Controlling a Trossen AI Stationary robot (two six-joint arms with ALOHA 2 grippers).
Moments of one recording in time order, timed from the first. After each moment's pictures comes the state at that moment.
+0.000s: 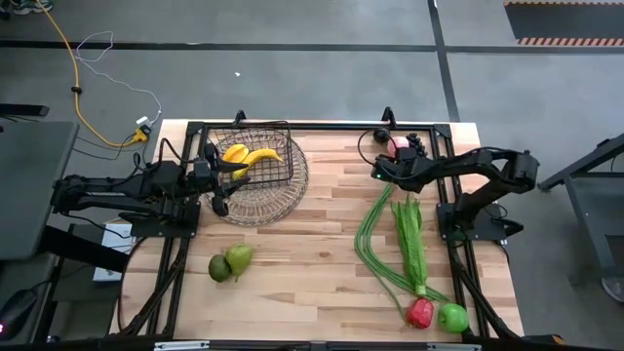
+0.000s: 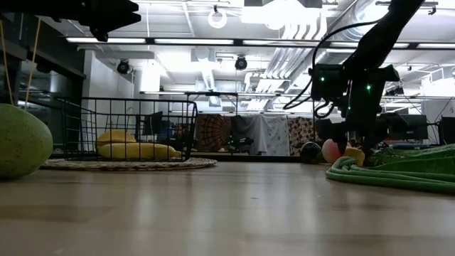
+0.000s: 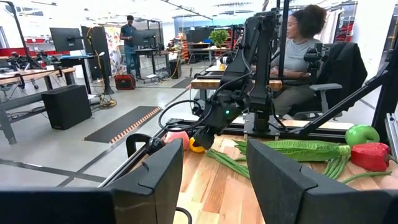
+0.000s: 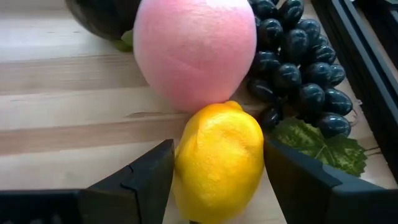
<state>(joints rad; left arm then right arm) 0.13 0.44 0.39 0.08 -0.25 0.06 -0.40 1.50 0.61 -0.49 0.72 1.20</state>
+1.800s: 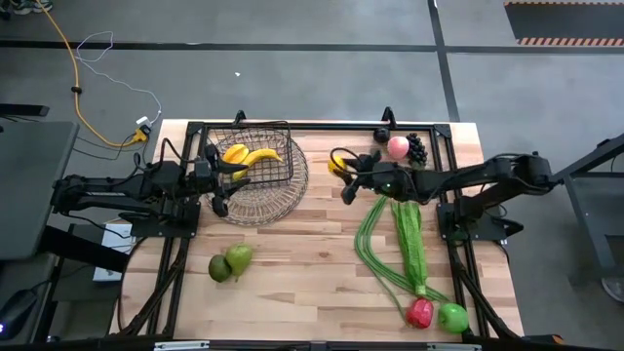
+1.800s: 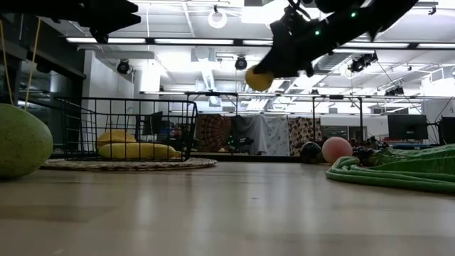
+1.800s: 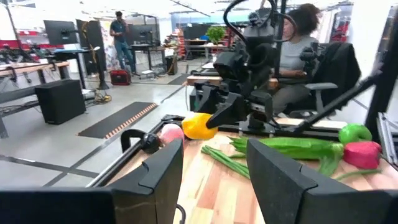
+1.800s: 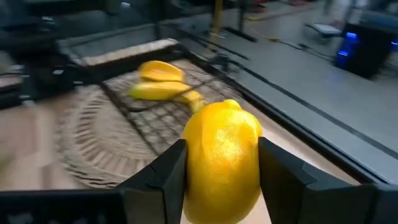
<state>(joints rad) 0.13 0.44 0.39 0.06 -0.23 0.03 -0.07 1.37 0.72 0.32 0.44 0.16</state>
